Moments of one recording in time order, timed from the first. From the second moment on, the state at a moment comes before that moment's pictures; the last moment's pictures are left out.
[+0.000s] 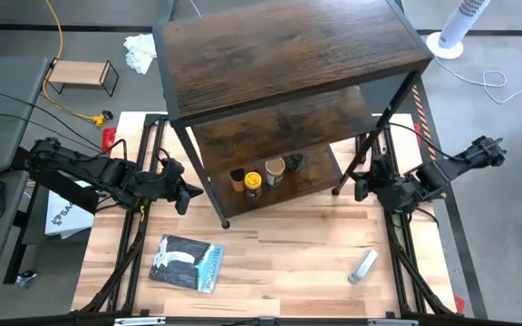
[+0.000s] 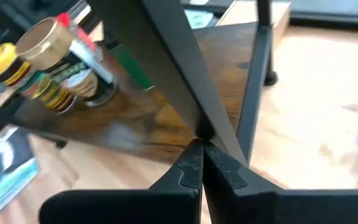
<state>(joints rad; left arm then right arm) -0.32 0.75 0.71 -0.62 -0.43 -0.97 0.43 0.72 0.74 -1.02 0.80 1.29</state>
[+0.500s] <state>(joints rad) -0.32 0.75 0.71 -0.58 -0.46 -0.93 0.09 0.72 0.74 -0.73 0.70 0.85</state>
